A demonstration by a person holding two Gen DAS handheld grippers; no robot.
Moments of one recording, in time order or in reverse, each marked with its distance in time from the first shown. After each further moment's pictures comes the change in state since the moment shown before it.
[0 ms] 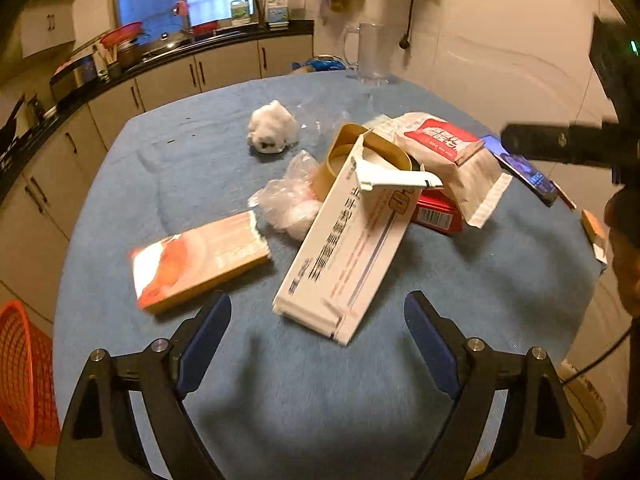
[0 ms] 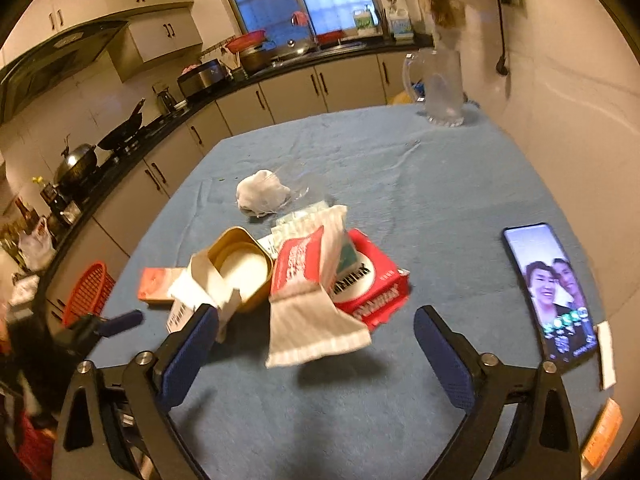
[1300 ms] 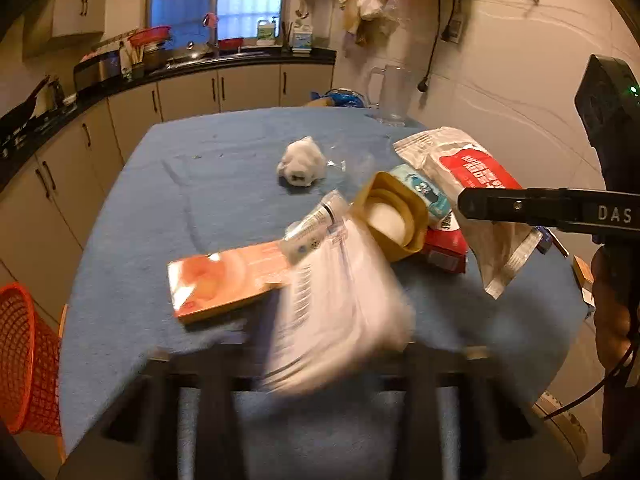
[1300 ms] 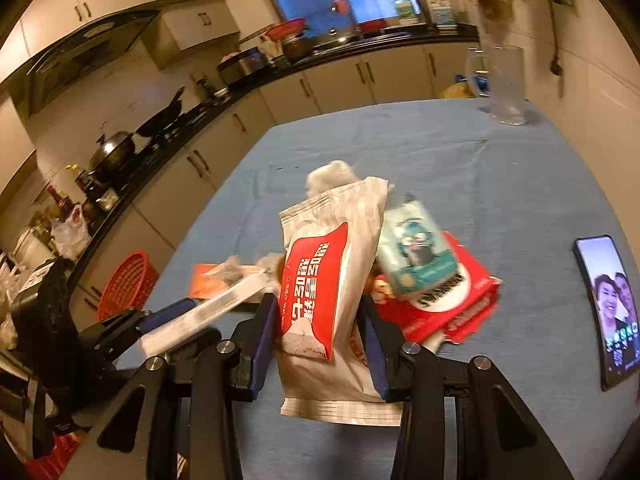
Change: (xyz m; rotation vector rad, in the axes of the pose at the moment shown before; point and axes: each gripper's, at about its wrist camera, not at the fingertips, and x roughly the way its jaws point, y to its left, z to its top) left arm -0.033 0.037 -0.004 -0.137 -0.111 -0.015; right arm 0.020 0.052 0.003 -0.051 0.034 0.144
